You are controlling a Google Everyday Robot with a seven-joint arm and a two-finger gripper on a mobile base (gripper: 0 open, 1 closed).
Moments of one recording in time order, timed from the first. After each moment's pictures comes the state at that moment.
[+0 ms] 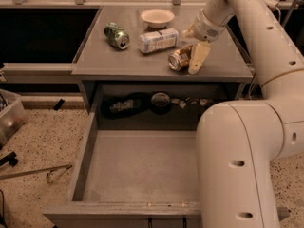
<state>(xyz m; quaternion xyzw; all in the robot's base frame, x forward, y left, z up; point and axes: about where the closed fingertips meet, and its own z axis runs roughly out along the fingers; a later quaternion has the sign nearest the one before) 0.752 -0.139 0.854 -0.71 0.67 0.05 0.21</state>
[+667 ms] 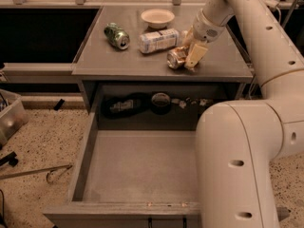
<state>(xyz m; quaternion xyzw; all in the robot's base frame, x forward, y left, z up) 0.752 -0.139 0.854 -0.71 0.67 0.05 0.21</state>
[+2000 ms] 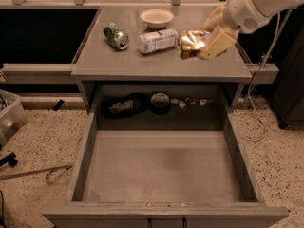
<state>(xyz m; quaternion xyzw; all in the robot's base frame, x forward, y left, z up) 0.633 -0.147 0.980 -0.65 0.66 0.01 0.37</state>
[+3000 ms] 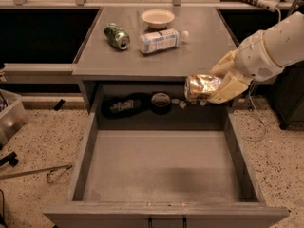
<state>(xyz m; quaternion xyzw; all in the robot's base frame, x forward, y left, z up) 0.550 -0.170 0.904 -0.65 0.68 0.06 0.34</state>
